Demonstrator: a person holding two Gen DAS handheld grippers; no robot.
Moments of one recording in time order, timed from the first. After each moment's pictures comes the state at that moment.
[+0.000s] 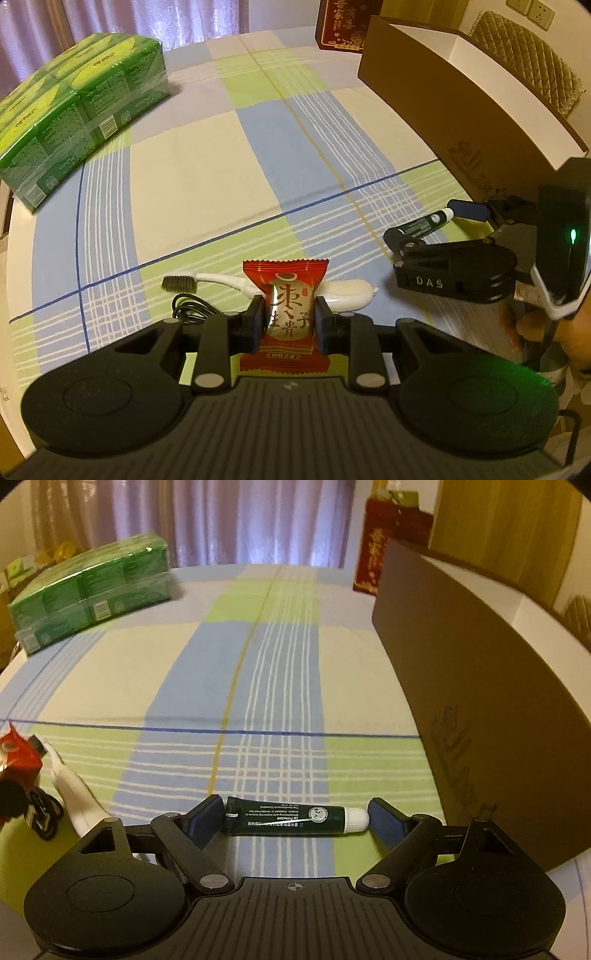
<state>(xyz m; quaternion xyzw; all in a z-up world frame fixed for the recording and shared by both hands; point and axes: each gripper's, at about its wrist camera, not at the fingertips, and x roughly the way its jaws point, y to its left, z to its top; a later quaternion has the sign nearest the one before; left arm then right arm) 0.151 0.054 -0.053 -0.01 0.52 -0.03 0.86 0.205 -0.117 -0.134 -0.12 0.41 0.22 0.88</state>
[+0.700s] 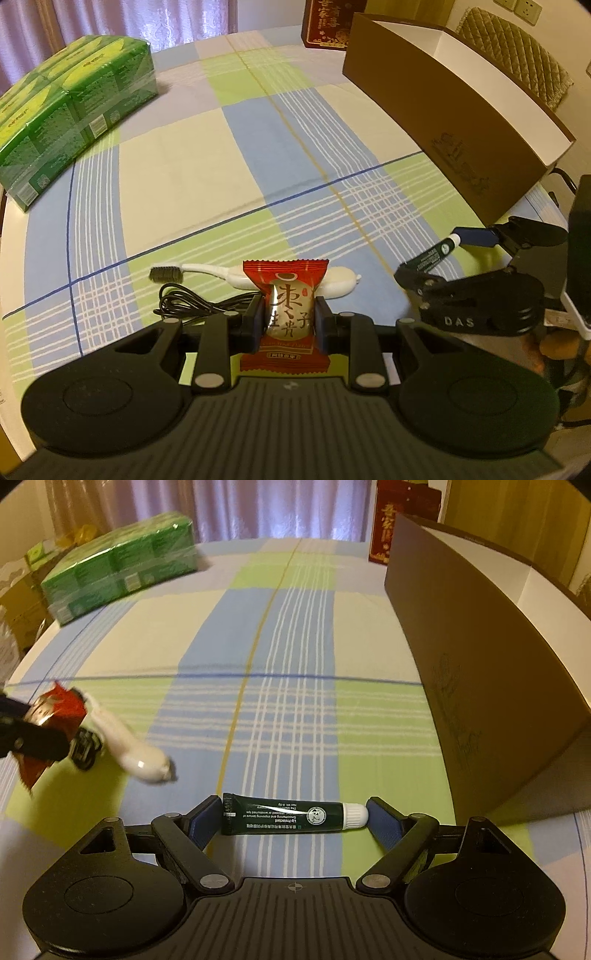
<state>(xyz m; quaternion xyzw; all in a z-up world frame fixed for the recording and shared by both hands) 0.140 0.043 -0.054 -0.01 0.52 -0.04 0.86 0.168 -0.144 -0.127 -0.13 0.45 0.25 0.85</state>
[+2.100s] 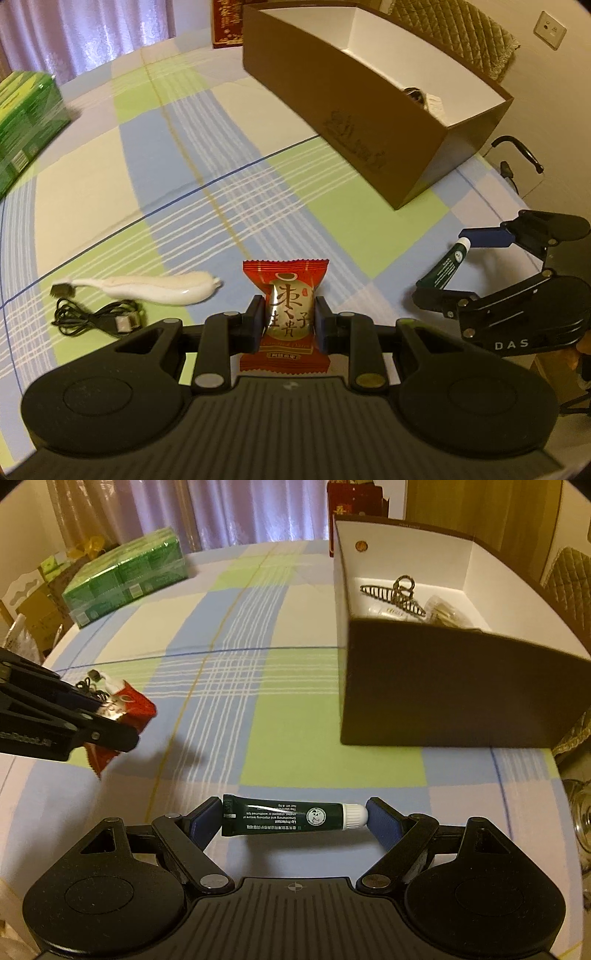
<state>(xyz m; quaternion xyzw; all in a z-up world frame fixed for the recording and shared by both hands) 0.138 -0.063 -0.052 0.01 0.51 -0.11 0.85 0.140 -0.261 -0.084 -0.10 0.46 0.28 0.84</state>
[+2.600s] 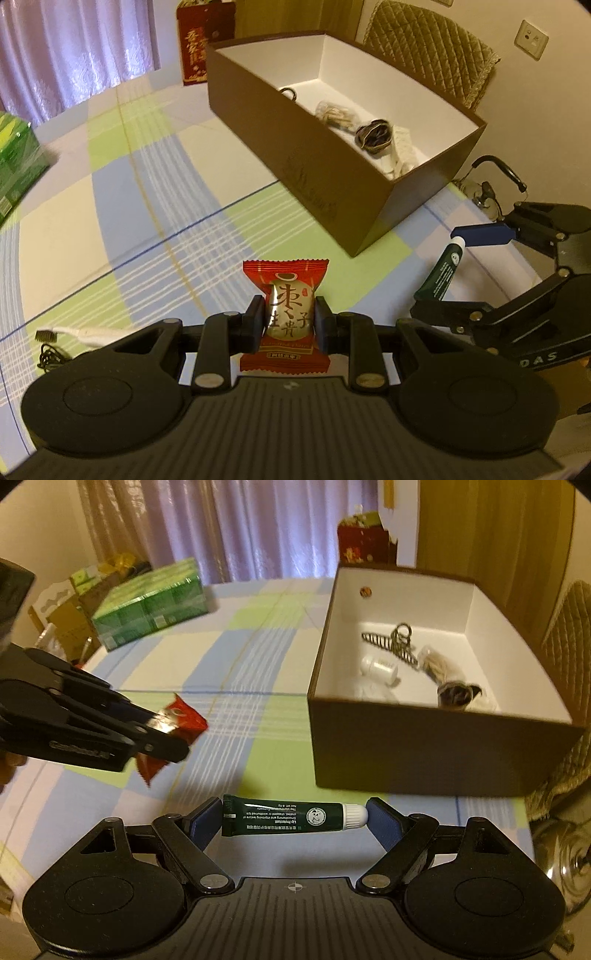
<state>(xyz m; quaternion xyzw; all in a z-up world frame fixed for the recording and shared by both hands) 0.154 -0.106 -0.028 0.02 0.48 -0.13 0.87 0.151 -0.296 -0.036 -0.10 0.42 0.33 0.84</state>
